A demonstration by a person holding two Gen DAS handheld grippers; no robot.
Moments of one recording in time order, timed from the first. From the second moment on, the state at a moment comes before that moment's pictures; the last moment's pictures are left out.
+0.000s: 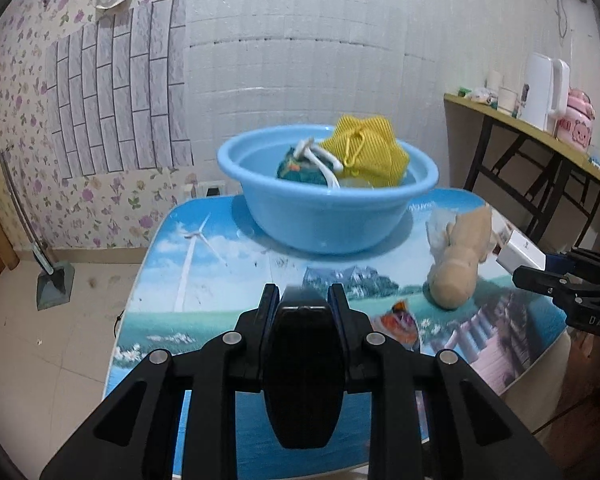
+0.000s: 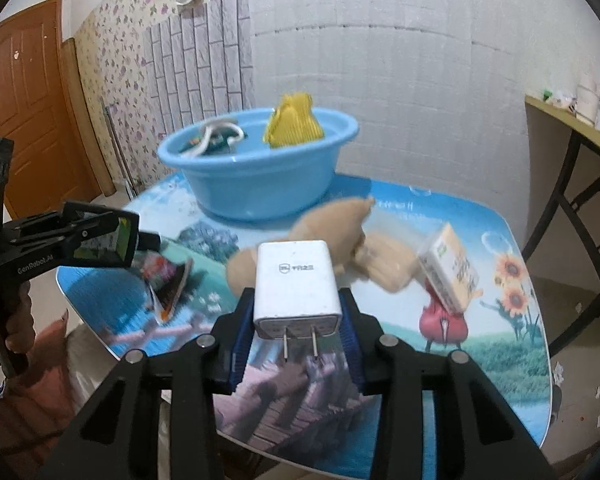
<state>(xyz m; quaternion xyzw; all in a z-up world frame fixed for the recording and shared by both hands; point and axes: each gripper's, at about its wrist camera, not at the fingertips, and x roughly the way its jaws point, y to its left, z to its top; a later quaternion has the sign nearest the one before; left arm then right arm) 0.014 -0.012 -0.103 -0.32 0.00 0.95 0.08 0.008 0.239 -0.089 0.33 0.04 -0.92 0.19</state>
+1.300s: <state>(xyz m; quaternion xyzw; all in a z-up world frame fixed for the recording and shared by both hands) -0.049 -0.006 0.009 -0.24 -0.02 0.96 0.13 -0.050 0.212 -0.016 0.29 0.01 -0.92 0.26</state>
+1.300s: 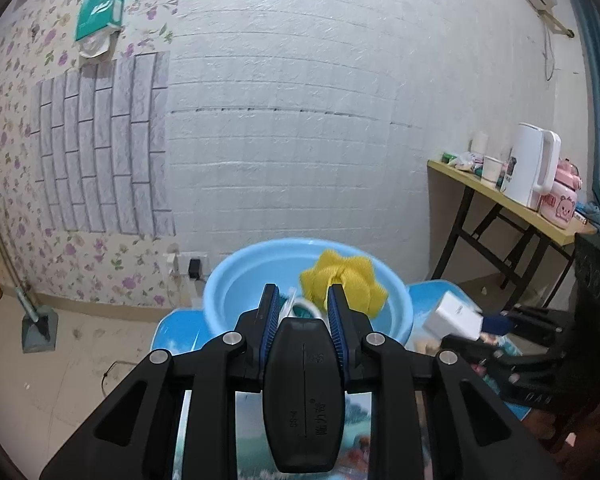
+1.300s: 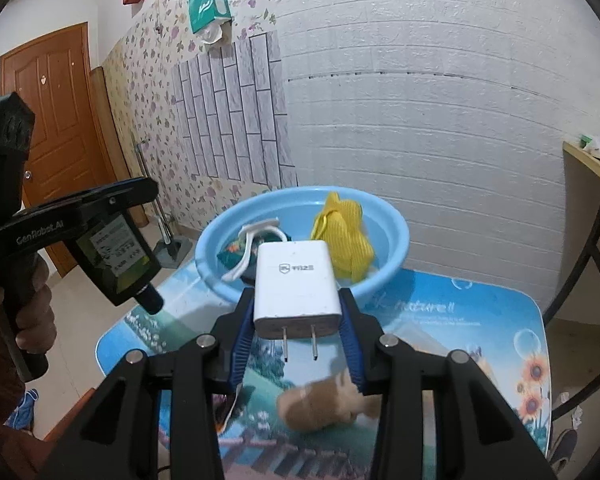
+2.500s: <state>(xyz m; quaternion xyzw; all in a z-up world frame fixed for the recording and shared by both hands) -0.182 0.040 -0.047 -0.31 -0.01 0.93 0.18 -0.132 0.175 -0.060 0.35 0.03 -0.89 0.27</state>
